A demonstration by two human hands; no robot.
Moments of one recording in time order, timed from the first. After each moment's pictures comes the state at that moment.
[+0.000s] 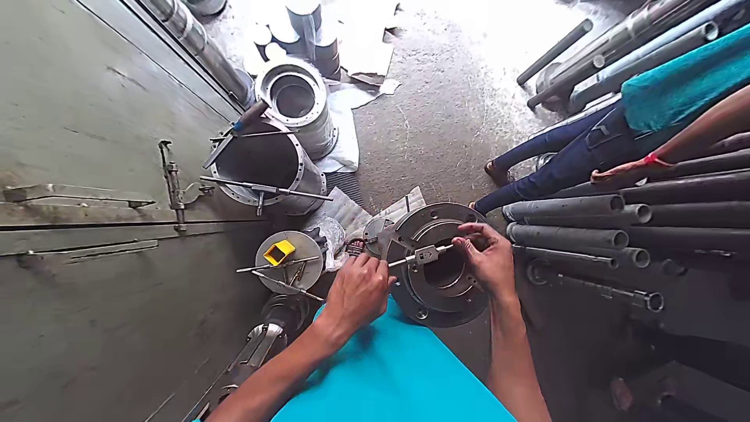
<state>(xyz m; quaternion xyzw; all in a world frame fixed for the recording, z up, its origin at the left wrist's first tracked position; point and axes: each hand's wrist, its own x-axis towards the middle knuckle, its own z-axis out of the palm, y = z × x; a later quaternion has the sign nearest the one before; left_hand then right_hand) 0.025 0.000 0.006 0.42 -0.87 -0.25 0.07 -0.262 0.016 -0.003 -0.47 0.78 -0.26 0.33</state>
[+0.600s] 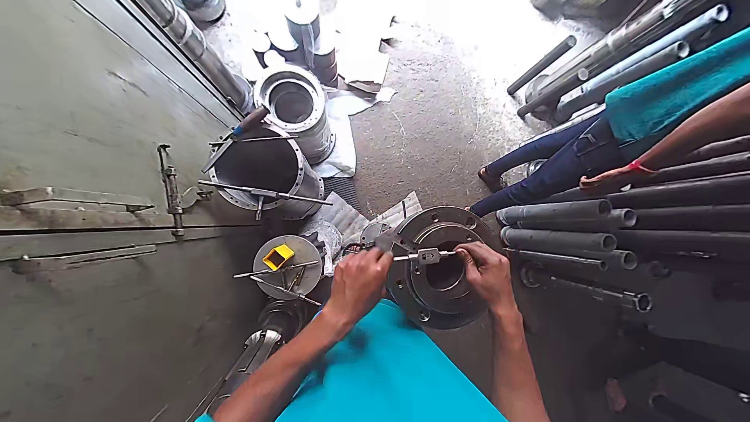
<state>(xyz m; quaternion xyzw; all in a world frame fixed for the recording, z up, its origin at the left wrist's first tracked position) 0.027 -0.013 -0.011 0.46 -0.85 -0.23 0.14 -0.263 0.037 -0.007 -0.66 0.70 -0.19 0.19</state>
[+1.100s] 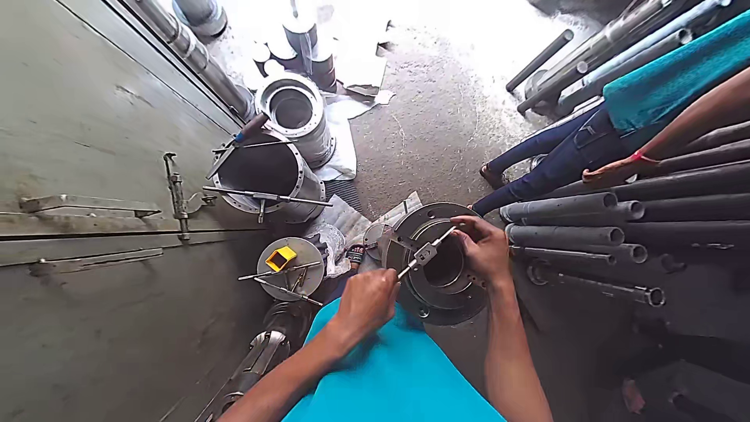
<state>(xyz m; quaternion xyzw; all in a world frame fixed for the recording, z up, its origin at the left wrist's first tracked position) 0.019 0.010 0.019 0.45 -0.81 -0.39 0.01 -0.269 0.009 -0.010 -0.59 0.72 -0.27 0.25</state>
